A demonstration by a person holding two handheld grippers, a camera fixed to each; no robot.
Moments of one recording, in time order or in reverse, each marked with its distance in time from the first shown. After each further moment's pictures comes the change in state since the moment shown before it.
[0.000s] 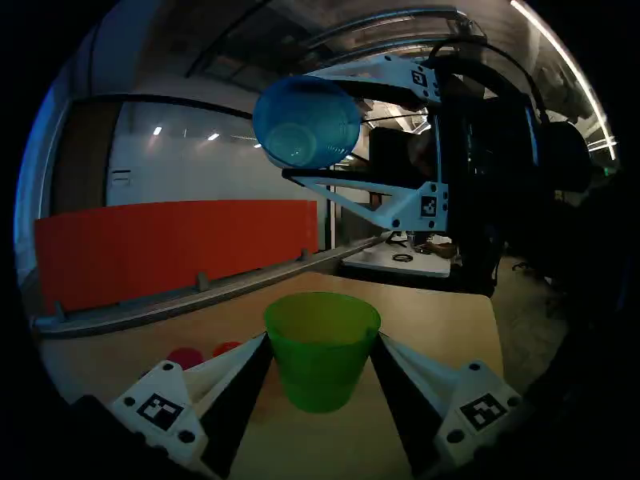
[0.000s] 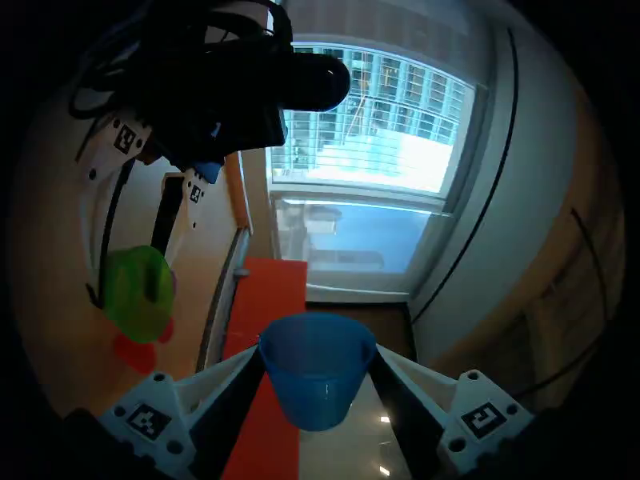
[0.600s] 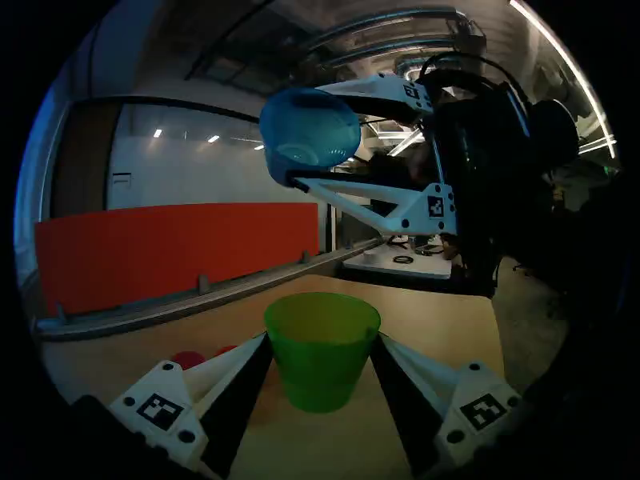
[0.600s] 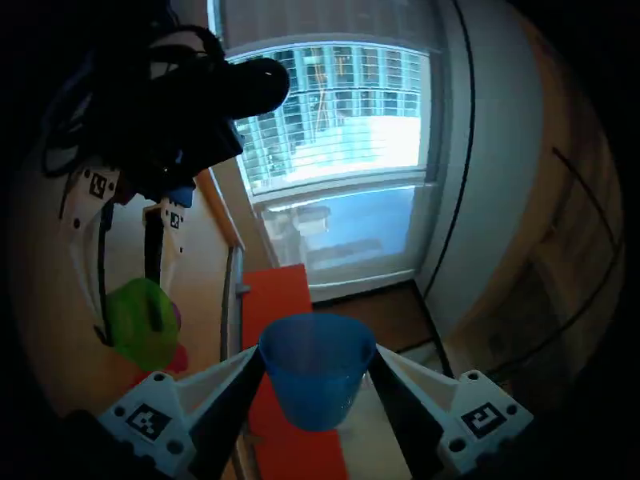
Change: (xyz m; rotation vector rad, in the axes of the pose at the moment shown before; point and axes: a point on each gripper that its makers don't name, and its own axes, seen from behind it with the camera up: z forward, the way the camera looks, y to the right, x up) left arm 0.005 -0.001 0.001 0.003 0.007 0.004; right arm -0.007 -0.003 -0.010 -0.020 0.002 0.276
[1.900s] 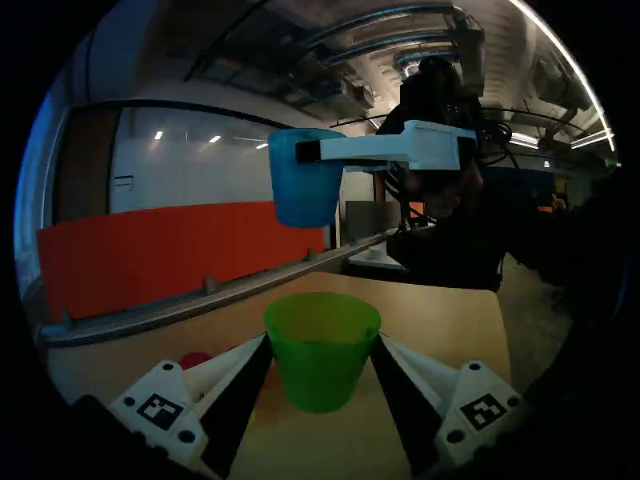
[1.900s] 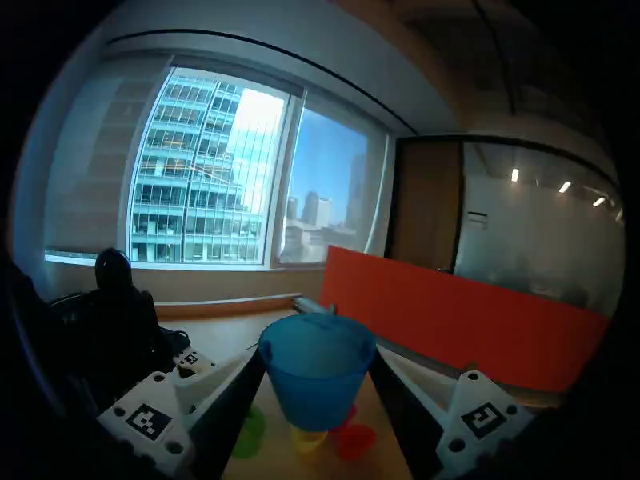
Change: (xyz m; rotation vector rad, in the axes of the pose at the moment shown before) left arm -0.001 -0.009 -0.006 0.020 -0.014 0.022; right arm 0.002 -0.033 -0.006 0.173 -0.034 1.204
